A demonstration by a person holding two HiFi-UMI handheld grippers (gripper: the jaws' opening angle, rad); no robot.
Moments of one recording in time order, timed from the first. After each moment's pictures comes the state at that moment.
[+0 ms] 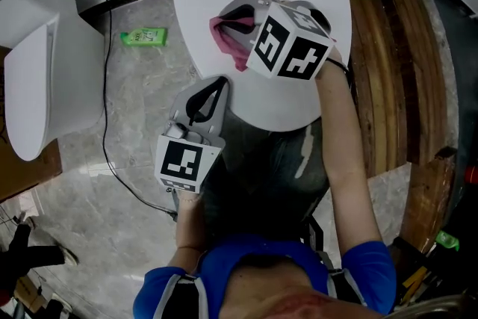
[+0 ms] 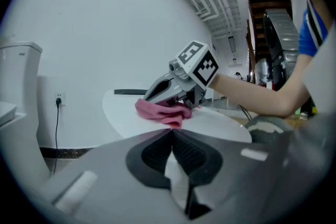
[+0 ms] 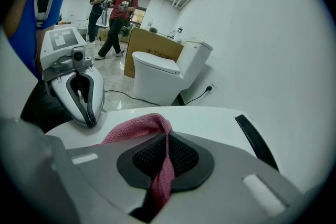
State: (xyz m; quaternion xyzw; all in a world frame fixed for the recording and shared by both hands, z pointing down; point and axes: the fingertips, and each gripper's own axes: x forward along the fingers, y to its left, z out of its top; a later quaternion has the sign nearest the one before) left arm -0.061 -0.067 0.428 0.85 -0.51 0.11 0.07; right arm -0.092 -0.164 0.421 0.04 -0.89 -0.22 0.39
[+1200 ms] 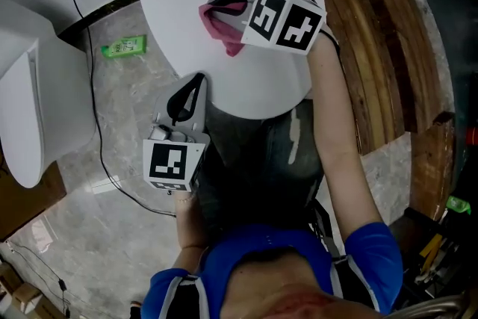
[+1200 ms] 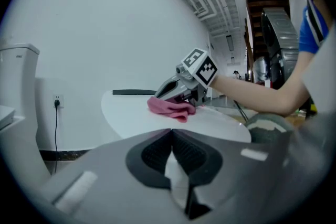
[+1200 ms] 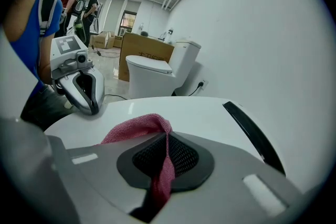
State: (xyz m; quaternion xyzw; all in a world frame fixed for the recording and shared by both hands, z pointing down) left arm -0.065 -0.067 0.430 0.85 -0.51 0.11 0.06; right arm -0.058 -0.185 0.420 0.08 -0.91 -0.18 0.38
